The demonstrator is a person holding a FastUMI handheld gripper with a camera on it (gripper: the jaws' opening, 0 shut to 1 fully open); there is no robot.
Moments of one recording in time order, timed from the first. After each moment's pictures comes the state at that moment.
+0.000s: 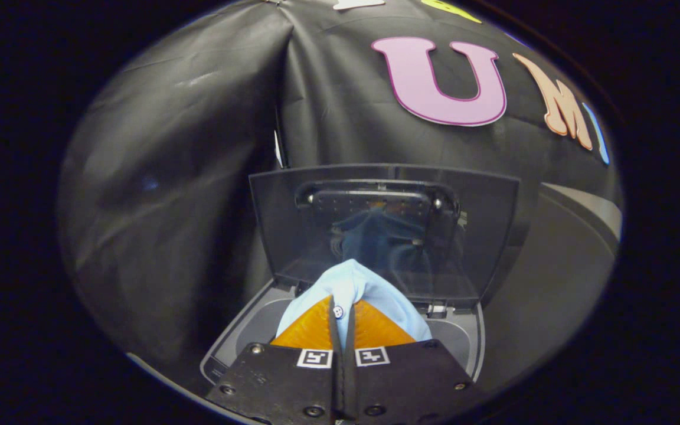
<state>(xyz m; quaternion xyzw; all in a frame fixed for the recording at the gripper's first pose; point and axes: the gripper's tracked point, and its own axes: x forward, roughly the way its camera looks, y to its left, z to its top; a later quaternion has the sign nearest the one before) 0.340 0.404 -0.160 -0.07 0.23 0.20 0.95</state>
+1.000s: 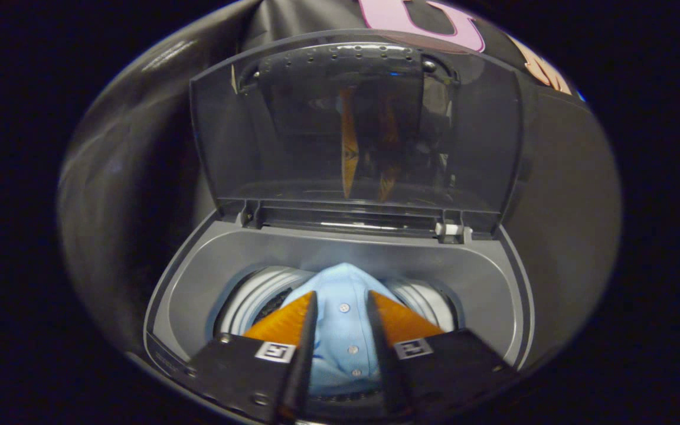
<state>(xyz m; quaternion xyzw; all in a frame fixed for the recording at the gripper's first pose) 0.344 0.373 -0.278 -0.09 0.32 0.11 0.94</state>
